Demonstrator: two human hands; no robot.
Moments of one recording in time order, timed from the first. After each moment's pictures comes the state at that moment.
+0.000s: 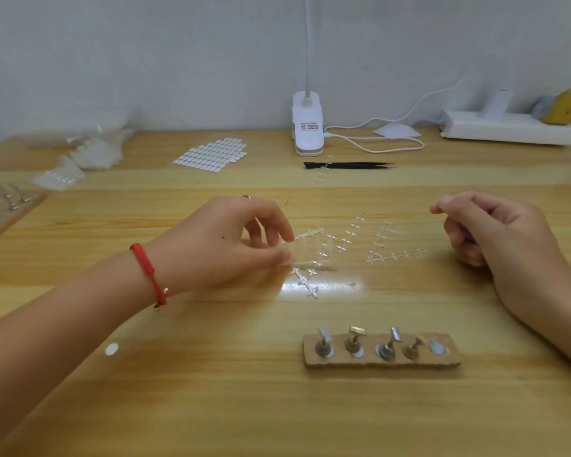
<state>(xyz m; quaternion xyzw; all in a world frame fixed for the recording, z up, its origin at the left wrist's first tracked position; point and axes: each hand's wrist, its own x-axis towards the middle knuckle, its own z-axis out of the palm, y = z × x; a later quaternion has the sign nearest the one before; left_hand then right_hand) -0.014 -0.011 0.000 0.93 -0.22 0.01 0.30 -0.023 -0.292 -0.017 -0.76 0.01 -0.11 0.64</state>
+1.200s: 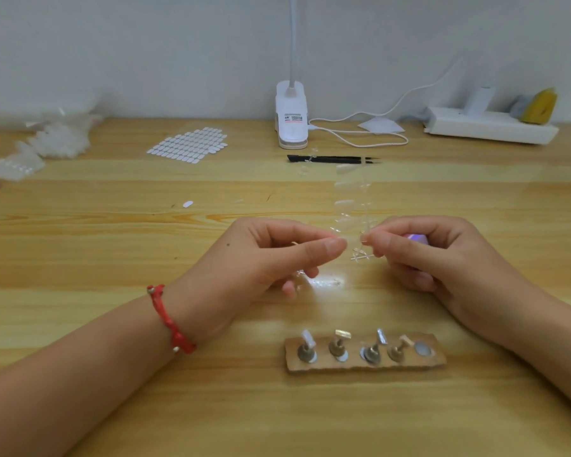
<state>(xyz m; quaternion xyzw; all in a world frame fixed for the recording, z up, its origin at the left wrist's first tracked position) -0.040 -0.060 -0.012 0.70 -0.11 -0.16 0.68 -0.038 -0.270 -0.017 -0.74 -0.14 0.08 0.65</state>
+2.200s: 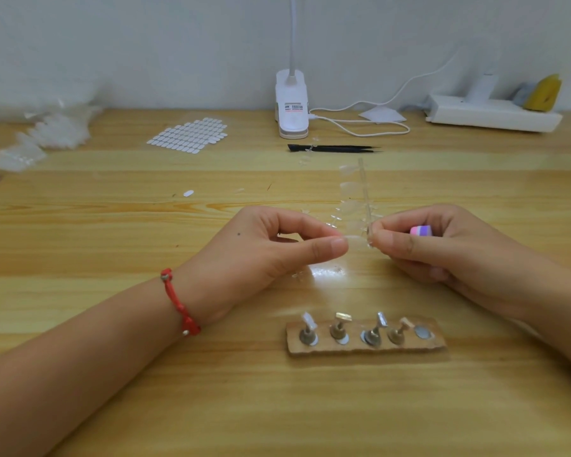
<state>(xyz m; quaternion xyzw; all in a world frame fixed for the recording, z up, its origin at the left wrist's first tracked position) -0.042 -0.063 -0.011 0.75 -0.13 -0.14 0.63 -0.036 -0.279 -0.007 -0.77 -0.16 0.17 0.59</state>
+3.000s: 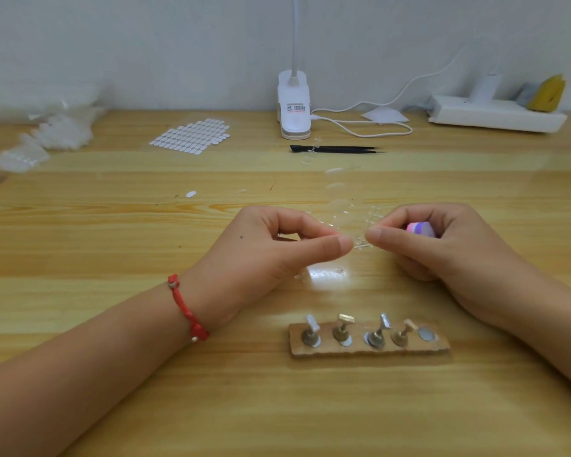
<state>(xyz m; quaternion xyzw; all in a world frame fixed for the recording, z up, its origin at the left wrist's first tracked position) -0.045 -0.067 -0.012 0.75 -0.11 -0.09 0.65 -0.037 -0.268 -0.018 -0.77 -0.11 0.05 0.63</state>
